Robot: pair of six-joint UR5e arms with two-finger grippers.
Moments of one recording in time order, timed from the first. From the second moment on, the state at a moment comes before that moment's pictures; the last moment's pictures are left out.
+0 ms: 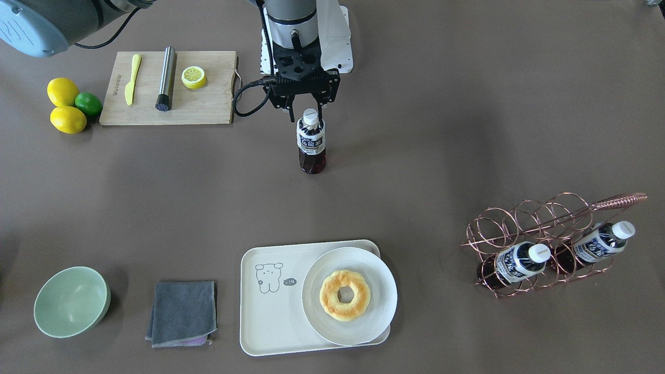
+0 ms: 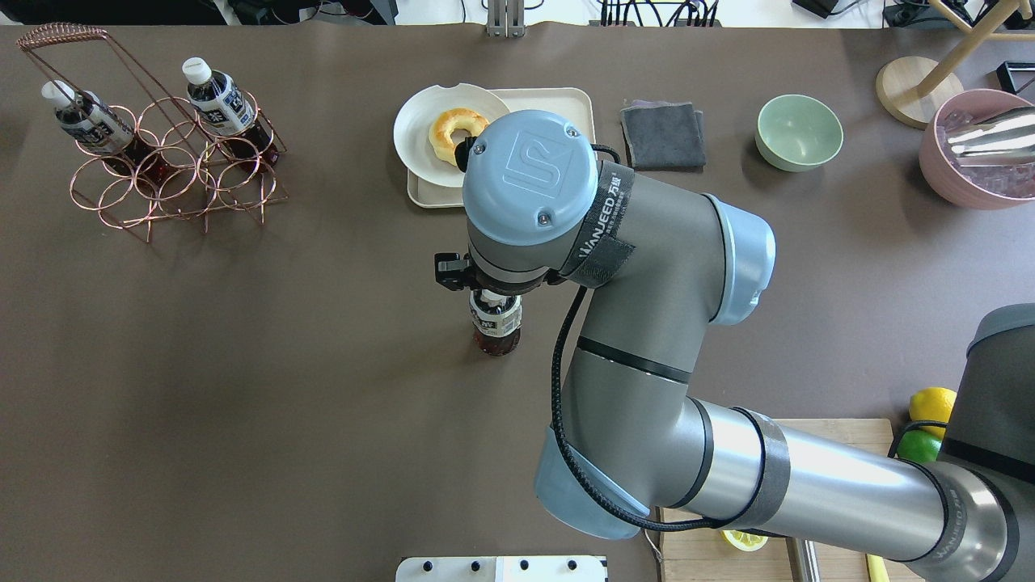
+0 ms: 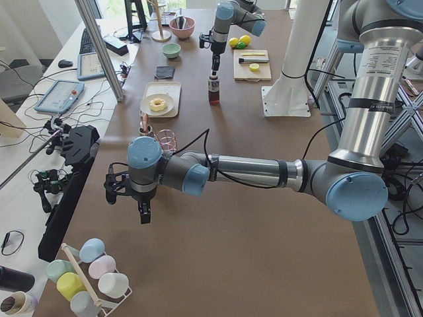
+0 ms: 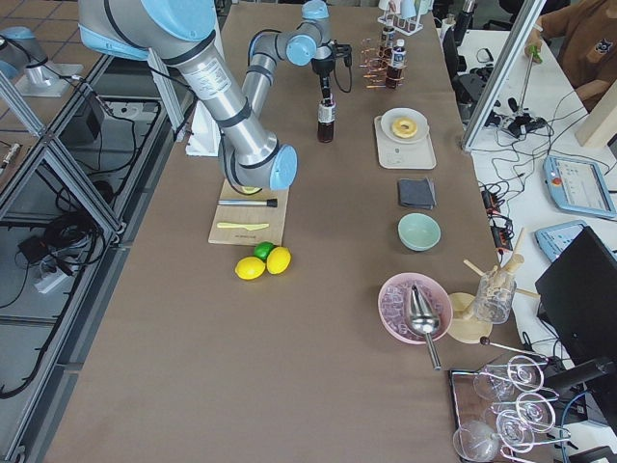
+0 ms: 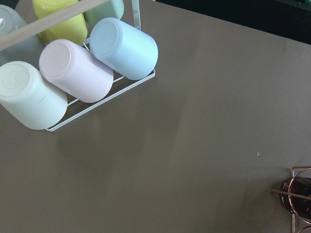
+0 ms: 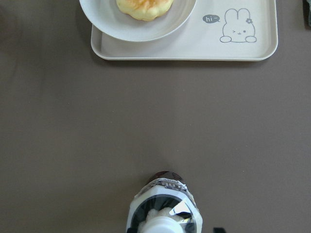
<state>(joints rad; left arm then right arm) -1.60 -1.74 -1.48 -1.83 -2.32 -0.50 0.48 -0.71 1.83 -1.85 1.76 1.18</state>
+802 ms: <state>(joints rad) -1.60 -1.75 -1.46 -1.83 -2.31 -0.50 0.48 -0.70 1.81 -1.85 1.76 1.18</state>
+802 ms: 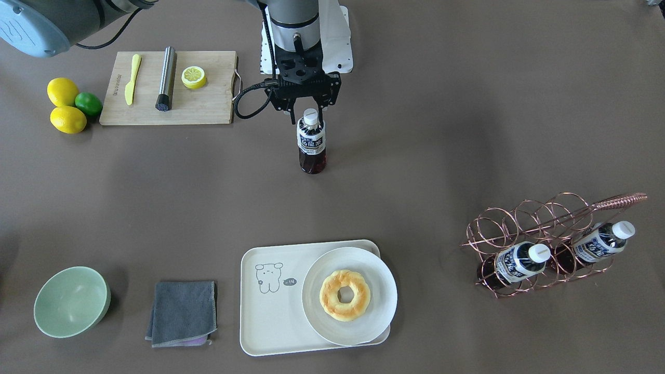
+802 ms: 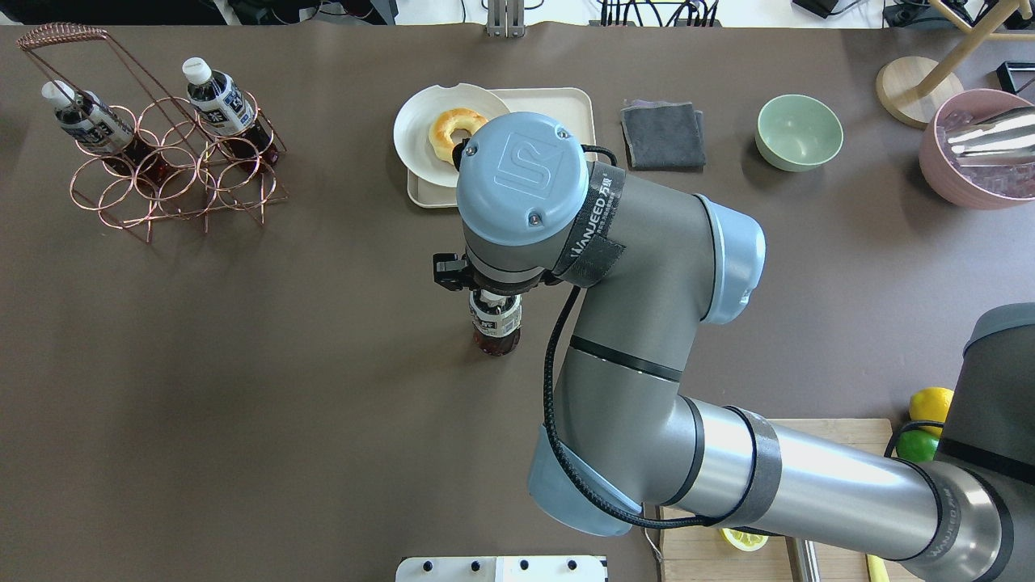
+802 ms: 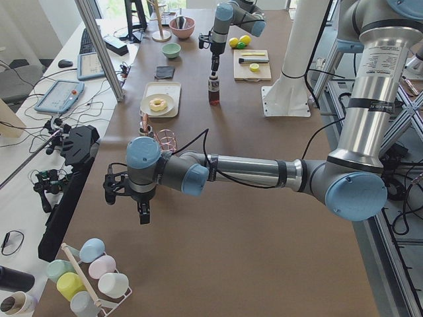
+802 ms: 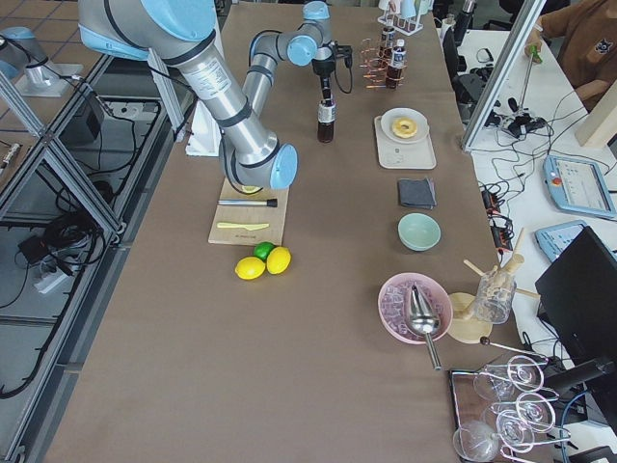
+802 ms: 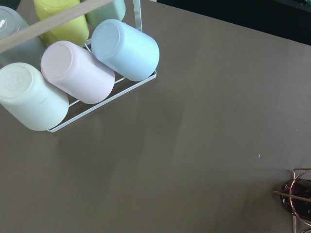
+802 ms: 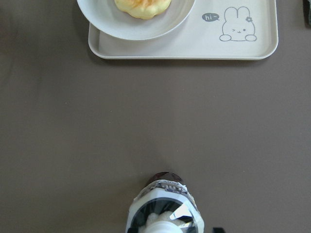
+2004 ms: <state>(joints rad) -1.60 -1.75 -1.46 -1.83 -2.31 -0.50 0.60 -0.66 1.80 -1.86 1.82 1.17</state>
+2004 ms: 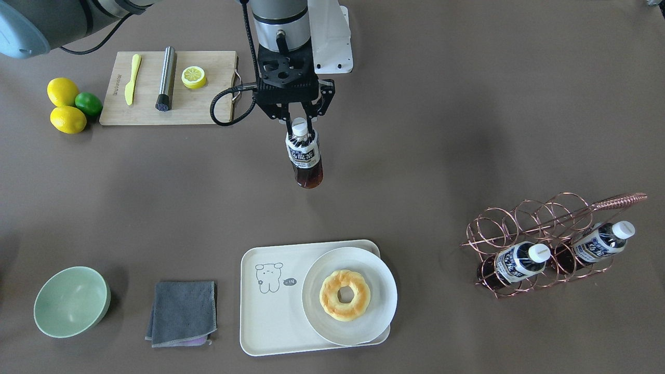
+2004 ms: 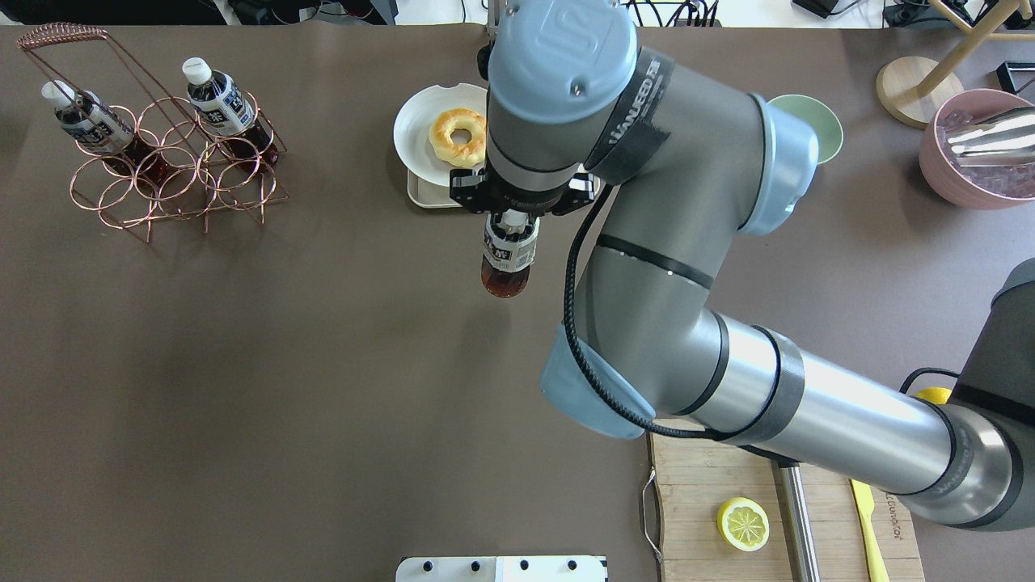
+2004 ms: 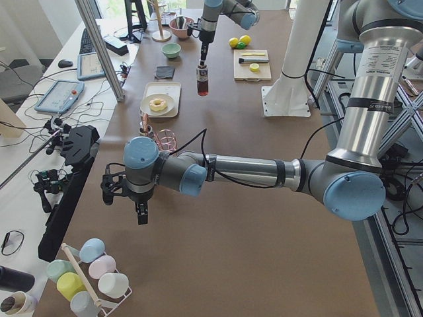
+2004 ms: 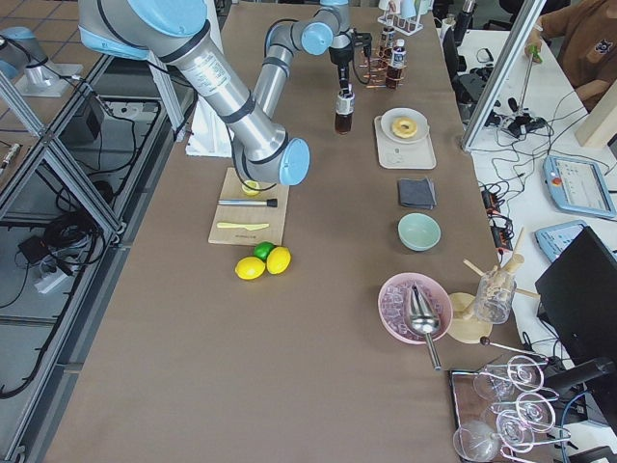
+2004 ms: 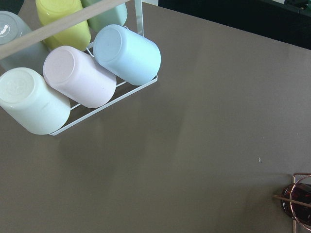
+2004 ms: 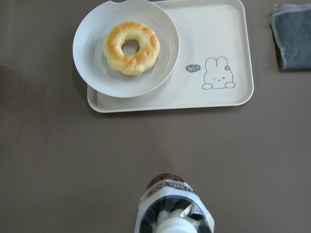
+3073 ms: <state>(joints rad) -1.60 -1.79 -1.46 -1.83 -2.31 -0.50 0.91 -0.44 1.26 -1.74 1.97 0.94</state>
